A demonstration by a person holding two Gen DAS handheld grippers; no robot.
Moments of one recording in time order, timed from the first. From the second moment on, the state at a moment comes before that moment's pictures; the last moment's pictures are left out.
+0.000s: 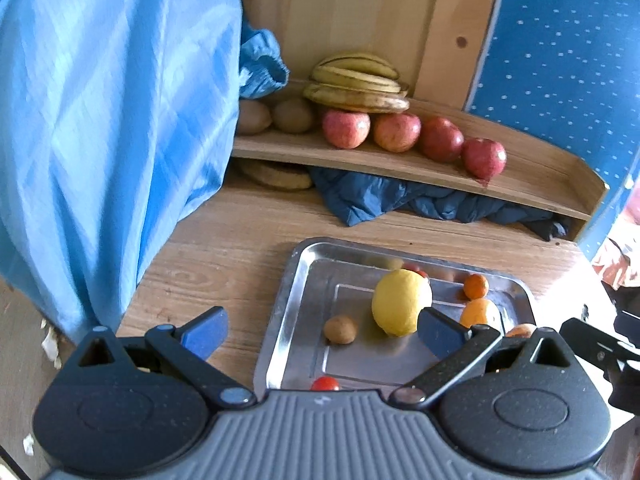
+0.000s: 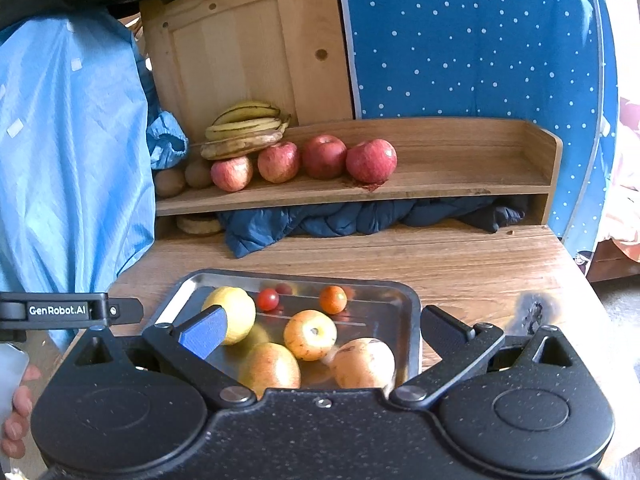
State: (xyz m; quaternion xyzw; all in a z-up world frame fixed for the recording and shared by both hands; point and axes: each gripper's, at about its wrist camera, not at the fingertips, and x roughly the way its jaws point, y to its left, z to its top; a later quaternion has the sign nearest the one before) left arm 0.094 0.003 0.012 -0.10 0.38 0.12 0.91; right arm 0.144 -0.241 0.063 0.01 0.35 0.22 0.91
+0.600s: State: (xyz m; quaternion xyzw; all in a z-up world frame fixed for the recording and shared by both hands) left arm 0.052 0.034 0.015 -0.09 0.37 0.07 0.92; right arm 0.087 -0.211 0.076 0.02 0.34 0.16 0.92
